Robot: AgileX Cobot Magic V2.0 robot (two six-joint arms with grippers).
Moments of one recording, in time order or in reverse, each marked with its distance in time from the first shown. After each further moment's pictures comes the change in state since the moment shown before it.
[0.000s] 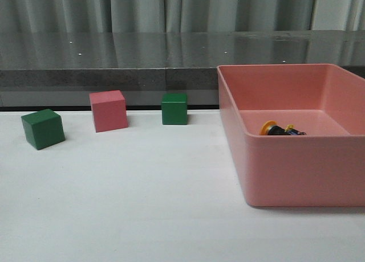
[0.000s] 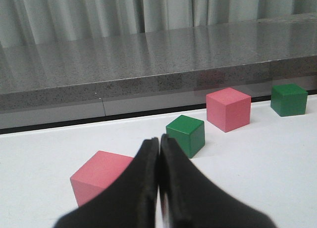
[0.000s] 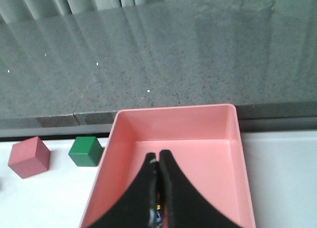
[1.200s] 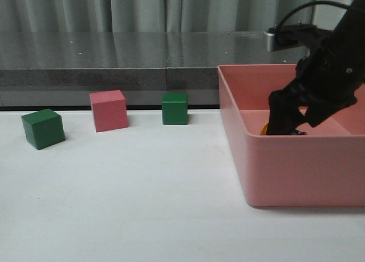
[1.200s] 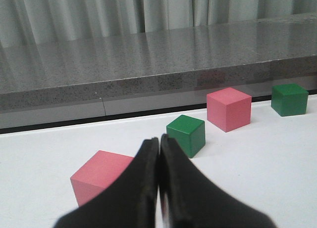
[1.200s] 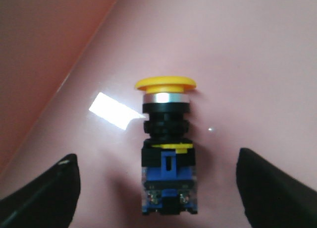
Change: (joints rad) left arm 0.000 0.000 0.000 0.000 0.000 0.000; right arm 0.158 0.874 -0.120 0.004 -0.035 -0.431
